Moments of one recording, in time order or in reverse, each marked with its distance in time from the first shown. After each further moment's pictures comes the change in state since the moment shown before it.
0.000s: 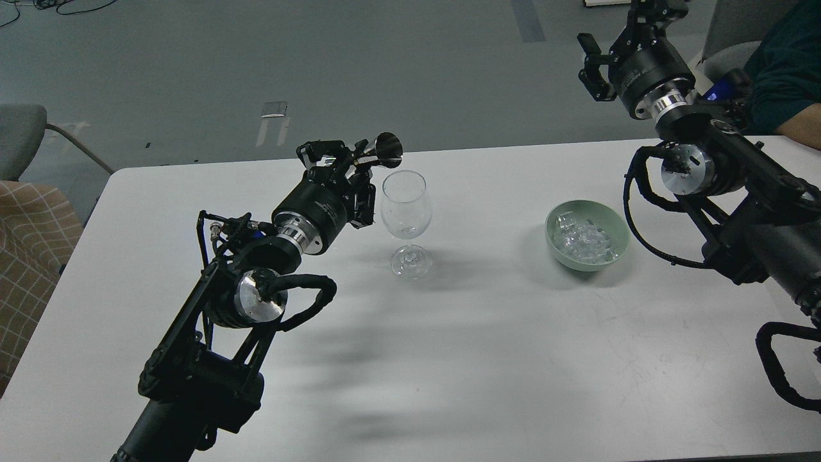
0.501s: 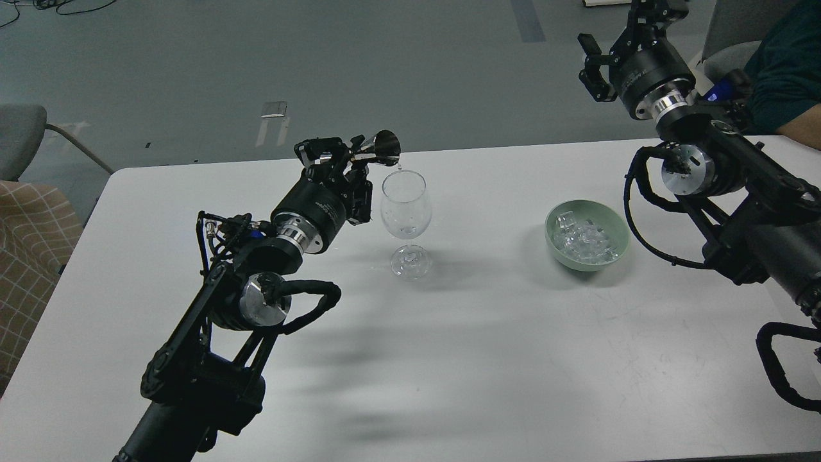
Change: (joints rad) left arm 0.004 0.000 0.014 0.001 0.050 -0.001 -0.062; right arm -0.001 -0.001 0.000 0.000 0.000 0.000 0.000
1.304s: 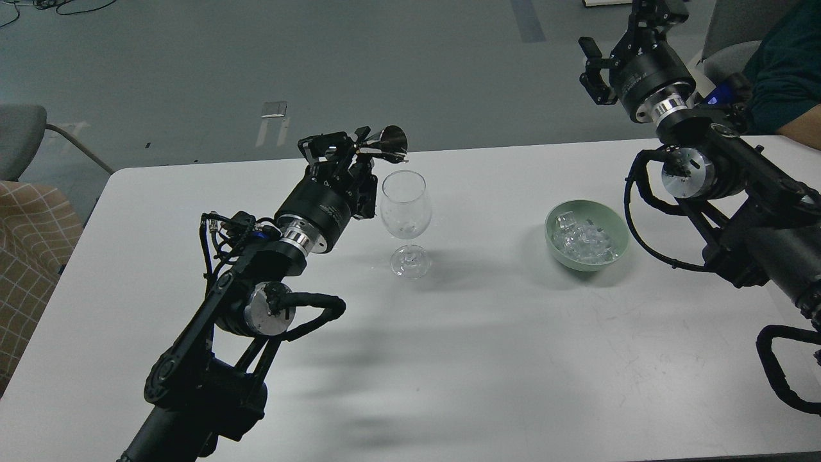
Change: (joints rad) left arm 0.013 0.000 0.023 0.000 0.056 -0.074 -0.071; right arm -0.011 0.001 0.001 0.000 0.000 0.000 0.003
